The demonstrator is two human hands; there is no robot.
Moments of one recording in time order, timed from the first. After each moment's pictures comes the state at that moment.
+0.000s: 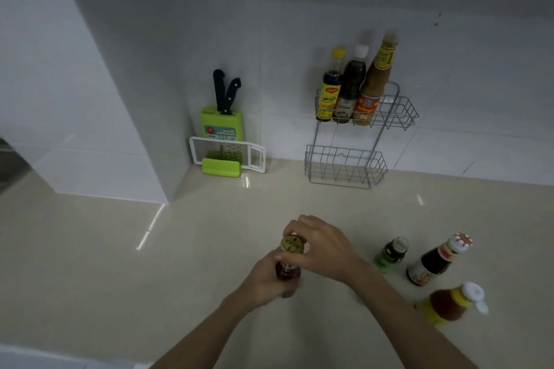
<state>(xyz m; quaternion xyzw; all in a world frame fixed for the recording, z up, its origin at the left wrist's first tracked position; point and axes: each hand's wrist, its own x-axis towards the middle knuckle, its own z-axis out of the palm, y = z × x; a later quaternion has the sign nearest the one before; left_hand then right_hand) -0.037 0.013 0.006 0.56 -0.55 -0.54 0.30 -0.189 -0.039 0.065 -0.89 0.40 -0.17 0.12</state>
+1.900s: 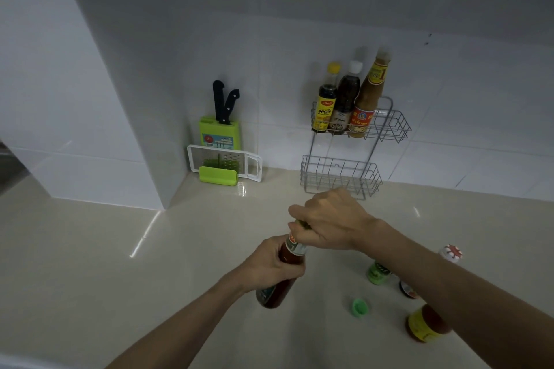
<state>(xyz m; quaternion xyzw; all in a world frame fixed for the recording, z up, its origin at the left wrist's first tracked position) -0.043 -0.009 0.061 0.49 -0.60 -0.55 0.31 -0.199 -0.070 0.153 -0.94 0.28 -0.05 -0.16</state>
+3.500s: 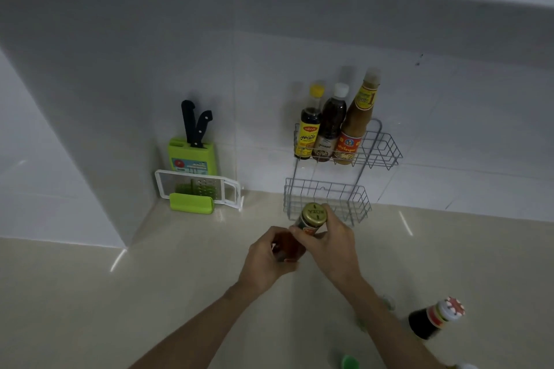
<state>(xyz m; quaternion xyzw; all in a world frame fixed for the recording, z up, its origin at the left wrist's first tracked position) -0.071 -0.118 0.036 0.56 -0.59 -0.42 0.41 -0.217 -0.130 0.099 -0.68 0.55 -0.41 0.26</state>
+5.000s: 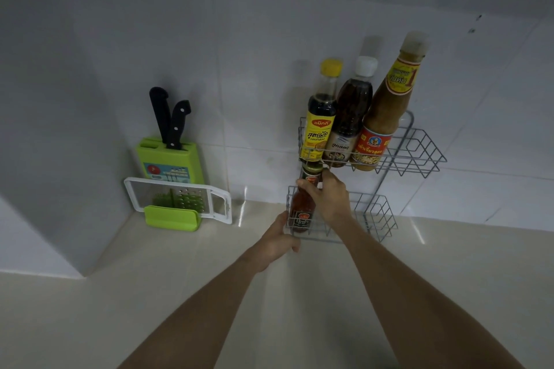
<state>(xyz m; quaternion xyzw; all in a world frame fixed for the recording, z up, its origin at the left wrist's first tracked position) -0.084 -0.267 0.001 0.58 -0.48 -0.59 0.29 -0.209 -0.343 0.030 -0.68 0.63 -0.32 0.21</state>
